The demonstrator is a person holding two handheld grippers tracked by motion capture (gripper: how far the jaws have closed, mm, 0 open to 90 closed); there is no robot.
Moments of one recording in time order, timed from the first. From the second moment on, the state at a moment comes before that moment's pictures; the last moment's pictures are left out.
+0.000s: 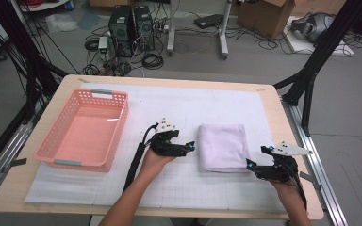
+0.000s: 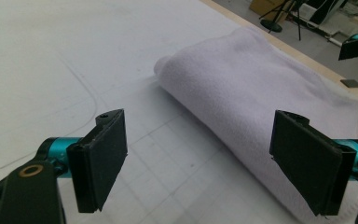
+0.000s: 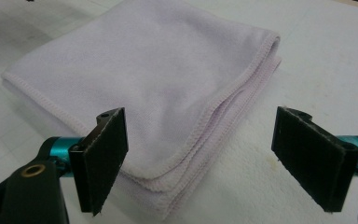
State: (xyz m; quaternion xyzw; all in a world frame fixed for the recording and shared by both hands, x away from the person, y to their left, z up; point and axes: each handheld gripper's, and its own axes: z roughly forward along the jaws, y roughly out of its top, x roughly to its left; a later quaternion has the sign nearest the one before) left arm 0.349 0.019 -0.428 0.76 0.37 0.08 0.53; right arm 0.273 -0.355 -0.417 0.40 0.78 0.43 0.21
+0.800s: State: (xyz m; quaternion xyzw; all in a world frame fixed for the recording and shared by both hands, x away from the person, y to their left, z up) left arm 0.367 -0.047 -0.451 0.78 0.41 0.02 0.47; right arm 0.275 -0.356 -0.419 0.40 0.79 0.42 0.20
